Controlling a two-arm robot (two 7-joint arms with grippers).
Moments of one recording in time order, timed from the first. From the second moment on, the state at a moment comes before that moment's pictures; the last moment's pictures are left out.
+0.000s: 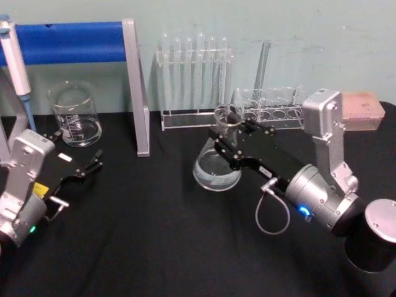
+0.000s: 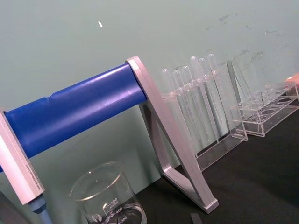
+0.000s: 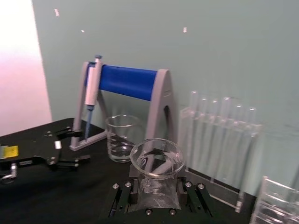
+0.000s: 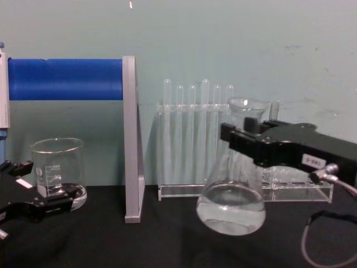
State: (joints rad) left arm -0.20 0.60 0.45 -1.41 -0.25 -0.12 0.03; right arm 0.15 0.29 -0.33 -1.64 0.29 0.04 0.37
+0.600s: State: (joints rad) left arm -0.20 0.60 0.45 -1.41 -0.25 -0.12 0.03; right arm 0.18 0.34 -0.37 -1.59 0.36 0.01 0.44
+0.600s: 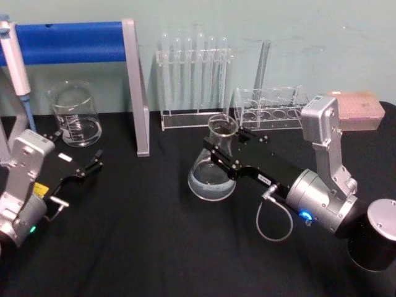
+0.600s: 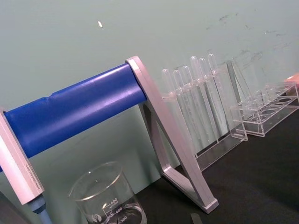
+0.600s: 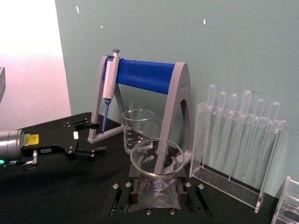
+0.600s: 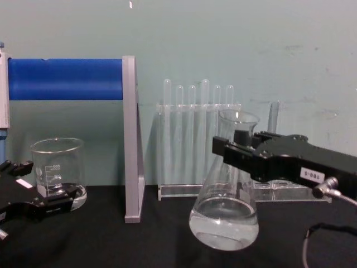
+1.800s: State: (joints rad) left arm -0.20 0.60 0.45 -1.41 -0.25 -0.12 0.03; right arm 0.22 0.40 -0.45 -1.46 0.38 -0.07 0.53
